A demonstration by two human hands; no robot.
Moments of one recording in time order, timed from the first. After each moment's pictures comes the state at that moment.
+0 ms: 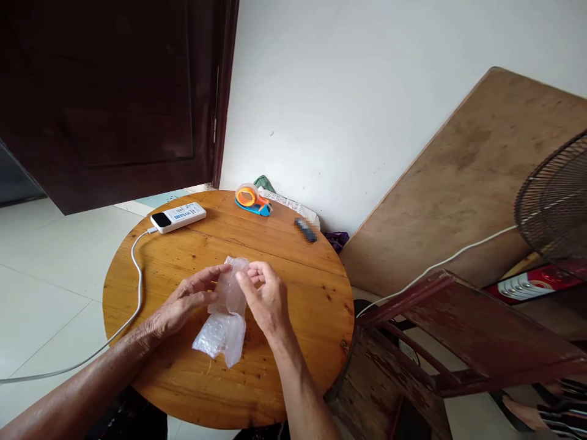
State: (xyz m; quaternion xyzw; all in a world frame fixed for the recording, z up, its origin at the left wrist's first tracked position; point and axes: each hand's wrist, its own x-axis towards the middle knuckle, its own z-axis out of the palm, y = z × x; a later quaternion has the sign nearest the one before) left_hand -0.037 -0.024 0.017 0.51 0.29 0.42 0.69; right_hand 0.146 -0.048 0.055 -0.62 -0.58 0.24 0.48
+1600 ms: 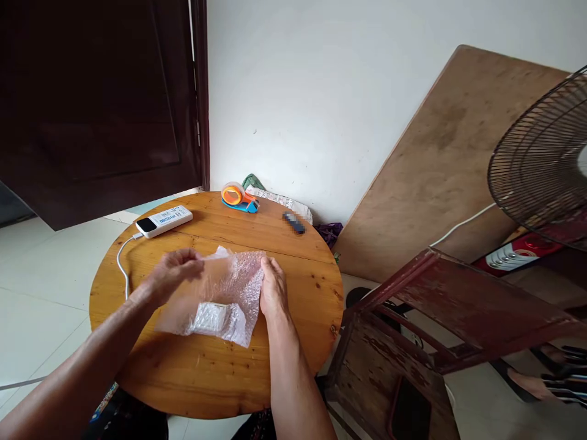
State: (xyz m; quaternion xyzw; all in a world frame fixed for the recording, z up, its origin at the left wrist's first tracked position) left_hand -0.031 0.013 0.042 0.55 0.45 0.43 0.56; right_hand 0.175 -0.023 0.013 -0.51 -0.32 0.40 0.69
